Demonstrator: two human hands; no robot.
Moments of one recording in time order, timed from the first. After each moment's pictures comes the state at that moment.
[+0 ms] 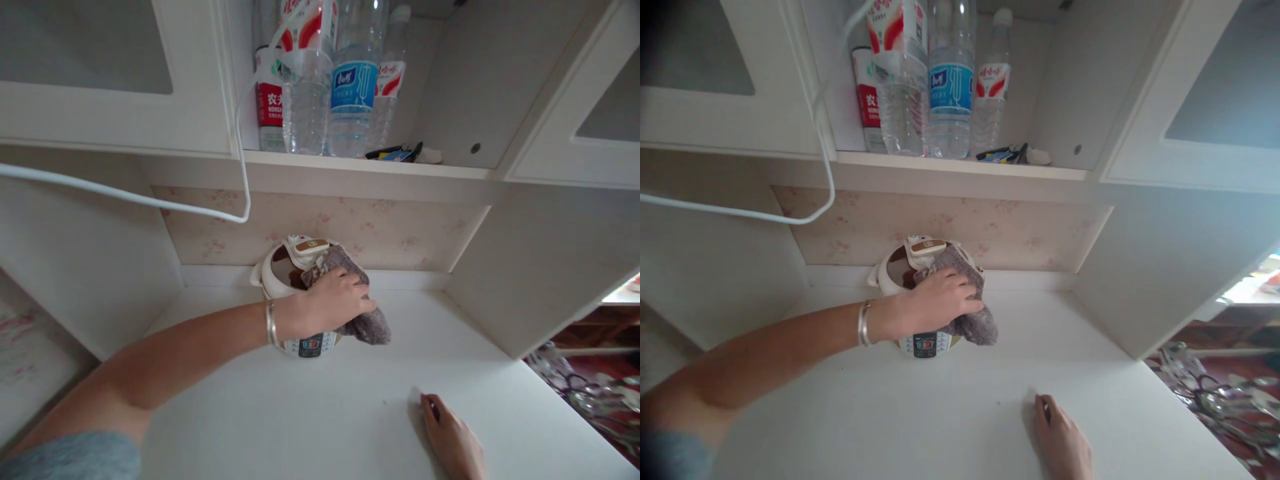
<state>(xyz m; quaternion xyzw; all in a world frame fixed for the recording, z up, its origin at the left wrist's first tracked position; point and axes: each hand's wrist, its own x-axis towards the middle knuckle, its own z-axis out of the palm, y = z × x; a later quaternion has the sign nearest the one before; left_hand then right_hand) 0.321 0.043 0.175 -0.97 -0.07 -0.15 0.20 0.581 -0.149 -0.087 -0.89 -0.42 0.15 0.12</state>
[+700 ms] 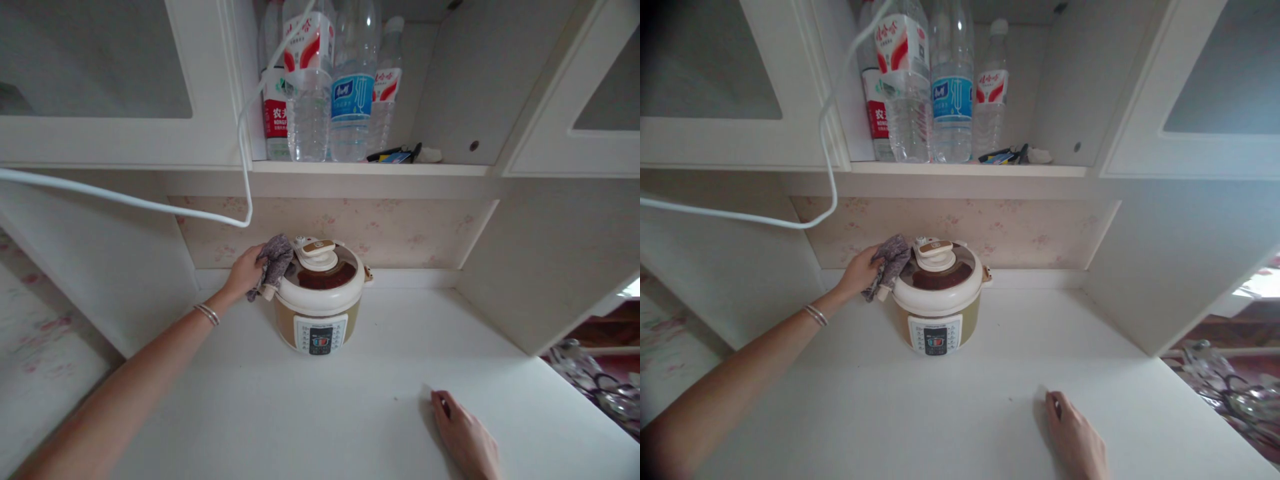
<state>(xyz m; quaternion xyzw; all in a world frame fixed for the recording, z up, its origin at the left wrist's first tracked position) 0.172 0.160 0.135 -0.80 -0.47 -0.36 -0.04 0.582 -0.150 -0.091 -0.88 -0.43 0.15 0.13</state>
